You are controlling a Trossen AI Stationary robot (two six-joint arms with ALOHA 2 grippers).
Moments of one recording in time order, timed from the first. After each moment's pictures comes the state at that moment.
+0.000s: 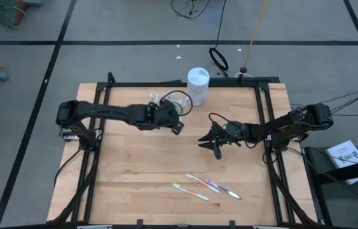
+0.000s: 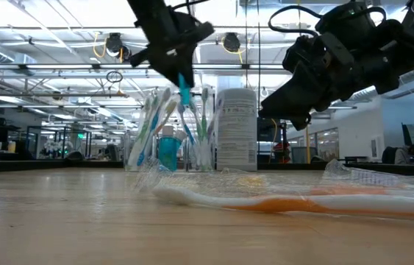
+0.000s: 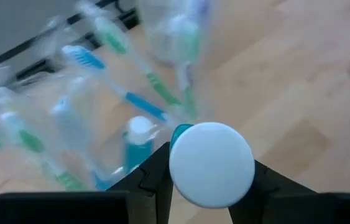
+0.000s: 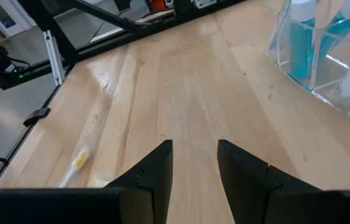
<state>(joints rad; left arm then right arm) 0.04 1.68 1.39 -0.71 -0.51 -0.71 -0.02 1.41 0.37 0.72 -0.13 0.33</state>
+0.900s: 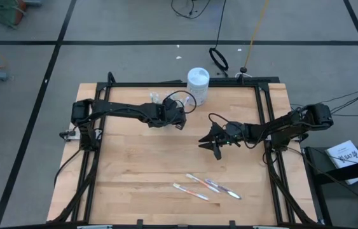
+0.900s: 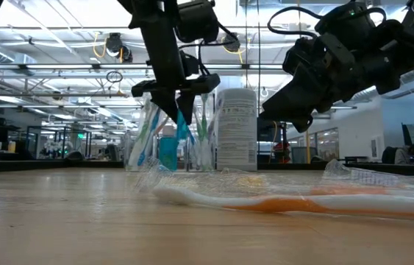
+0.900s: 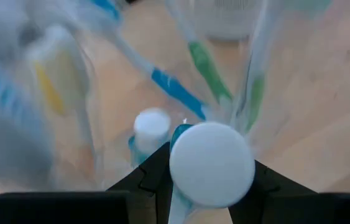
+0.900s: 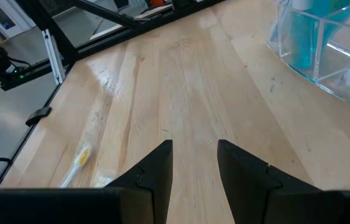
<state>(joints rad) 0.13 1.85 1.39 -0.71 -0.52 -0.82 -0.02 1.41 0.37 0.71 -0.13 0.36</state>
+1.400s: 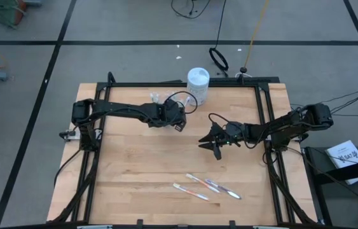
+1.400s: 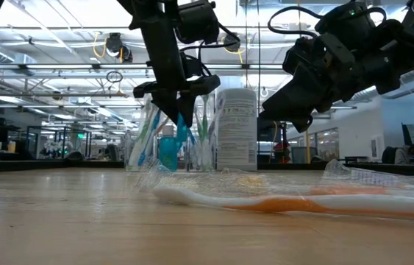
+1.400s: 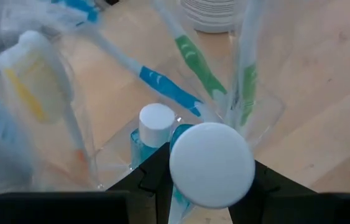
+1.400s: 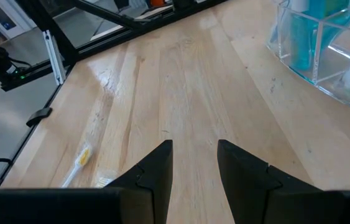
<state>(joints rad) 0.13 1.85 1.39 -0.70 -0.49 -0.75 -0.02 1.41 0.37 0.71 -0.13 0.36</state>
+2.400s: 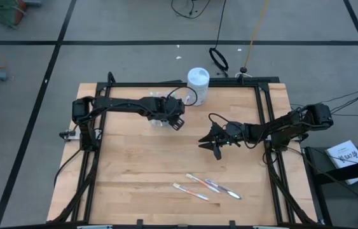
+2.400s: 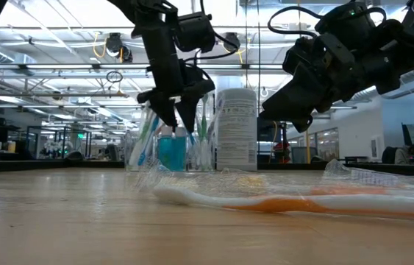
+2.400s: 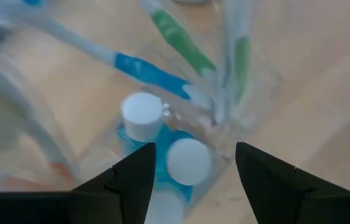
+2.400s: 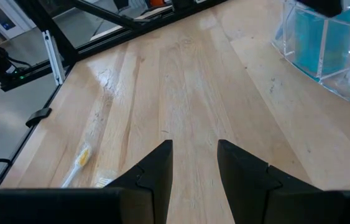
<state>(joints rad) 0.21 1.85 1.39 -0.71 -0.30 -0.55 -0.02 1.41 0.37 0.71 -0.13 0.36</state>
